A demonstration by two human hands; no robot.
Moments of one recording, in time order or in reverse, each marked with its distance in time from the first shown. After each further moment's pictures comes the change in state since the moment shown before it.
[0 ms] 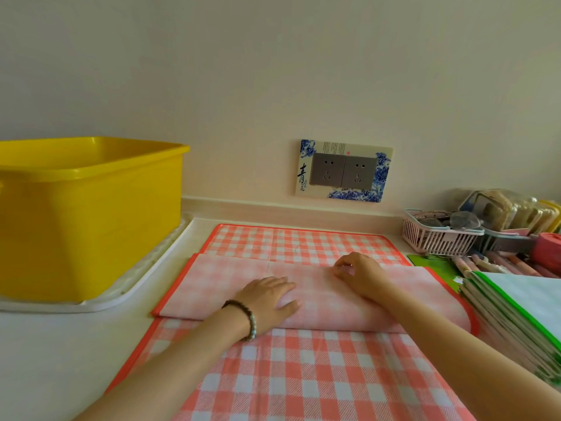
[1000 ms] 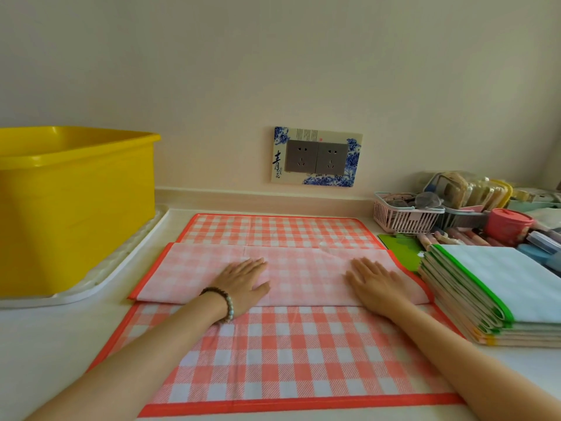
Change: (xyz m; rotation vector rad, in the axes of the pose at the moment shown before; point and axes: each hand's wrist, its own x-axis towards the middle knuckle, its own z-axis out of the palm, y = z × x) left_hand 0.006 -0.007 0.014 0.097 -0.037 -0.038; right_hand -0.080 0.038 -0.007 -0.214 -0.177 0.293
